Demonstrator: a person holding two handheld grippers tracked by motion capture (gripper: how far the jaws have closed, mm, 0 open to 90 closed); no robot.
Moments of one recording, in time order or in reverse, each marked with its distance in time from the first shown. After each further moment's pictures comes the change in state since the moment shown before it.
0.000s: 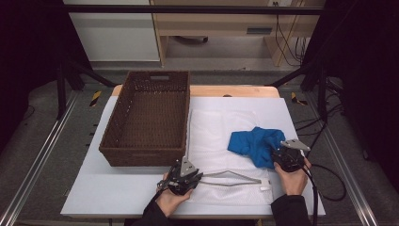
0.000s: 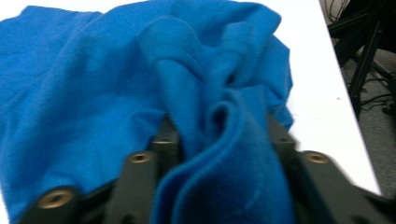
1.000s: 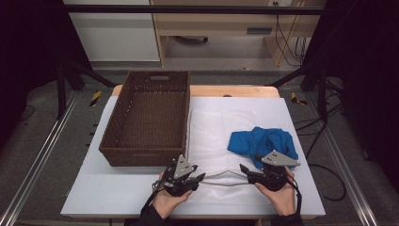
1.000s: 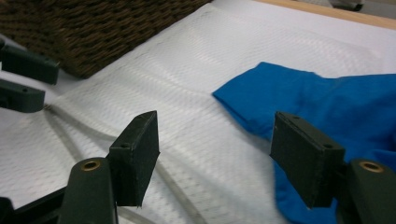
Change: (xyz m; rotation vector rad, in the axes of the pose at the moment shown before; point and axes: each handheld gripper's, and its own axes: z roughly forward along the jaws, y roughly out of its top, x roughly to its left) left arm -0.006 0.016 -0.033 -0.093 -0.037 0.027; right arm 0.076 0.006 -0.064 -0.134 0.445 -0.123
